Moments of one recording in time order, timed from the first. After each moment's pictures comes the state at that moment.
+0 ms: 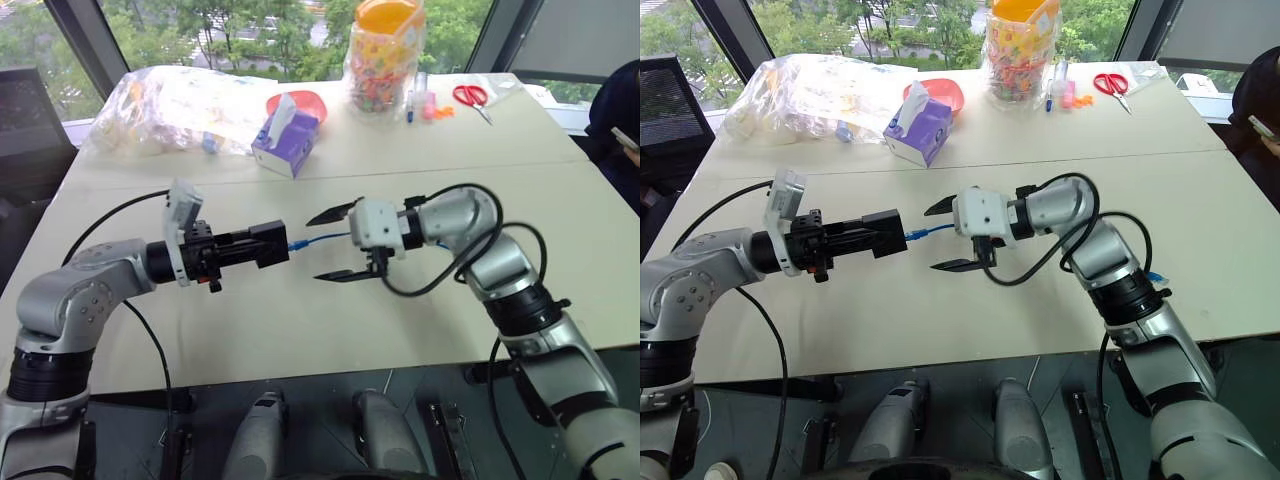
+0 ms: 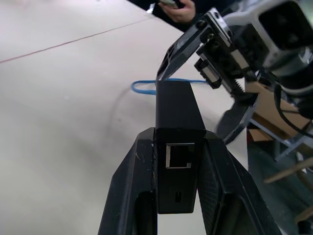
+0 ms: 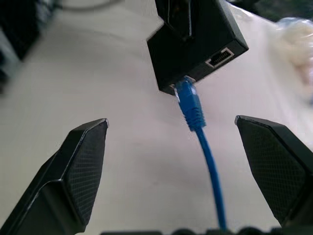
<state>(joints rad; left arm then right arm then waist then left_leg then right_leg) -0.38 0.74 0.14 -0.23 -0.86 0.83 -0.97 -0.83 -0.53 0.32 0.02 0.28 0.37 1.30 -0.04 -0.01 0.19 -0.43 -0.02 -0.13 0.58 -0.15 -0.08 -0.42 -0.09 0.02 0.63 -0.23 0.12</state>
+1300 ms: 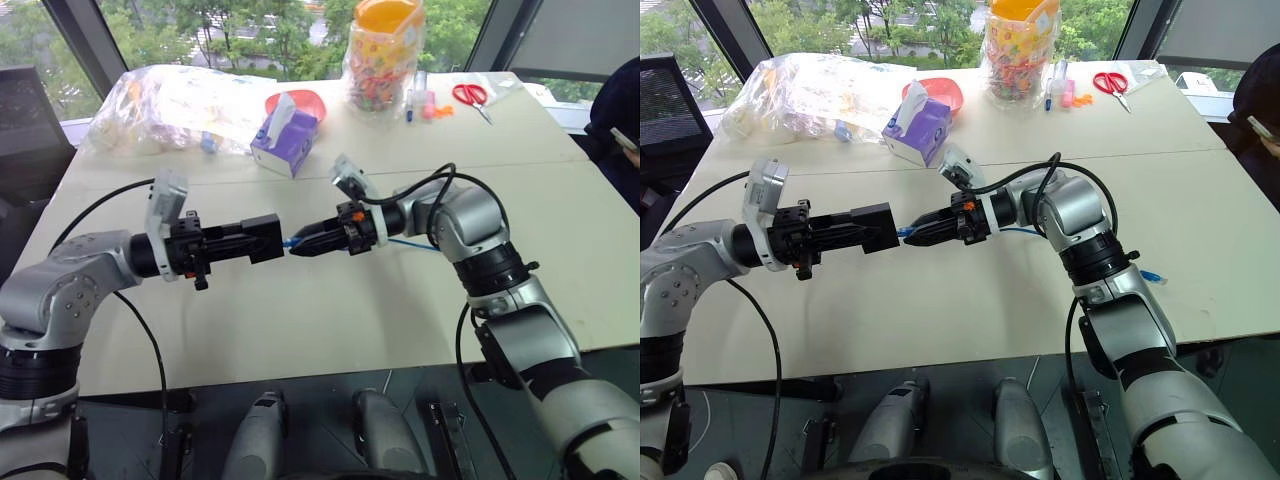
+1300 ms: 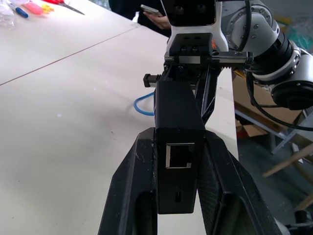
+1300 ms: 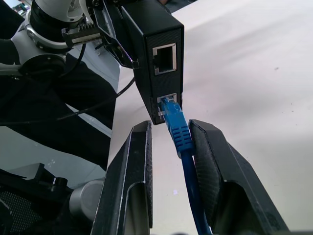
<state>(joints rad) -0.39 0.77 0.18 -0.24 -0.86 0.83 -1.02 -0.97 -0.39 0.29 0.25 0.45 0.87 1.31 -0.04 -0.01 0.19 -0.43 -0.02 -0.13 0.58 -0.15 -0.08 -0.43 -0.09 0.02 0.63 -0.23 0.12</state>
